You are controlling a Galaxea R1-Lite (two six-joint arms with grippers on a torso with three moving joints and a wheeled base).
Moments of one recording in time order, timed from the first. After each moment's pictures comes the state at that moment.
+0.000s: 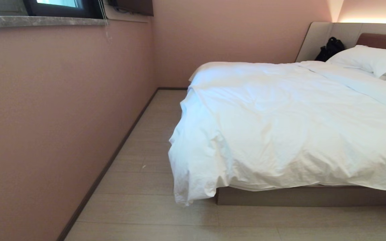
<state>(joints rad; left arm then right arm) 0.01 0.00 0.00 0.01 -0.04 0.10 -0.01 0.00 0.00 0.00 0.01 -0.02</state>
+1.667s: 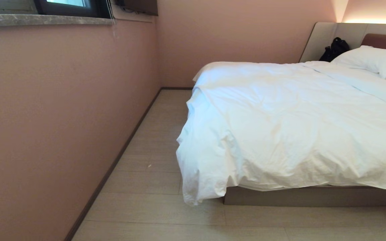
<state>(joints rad) 0.01 0.00 0.00 0.01 -0.03 0.08 -0.01 0.00 0.00 0.00 0.01 -0.02</state>
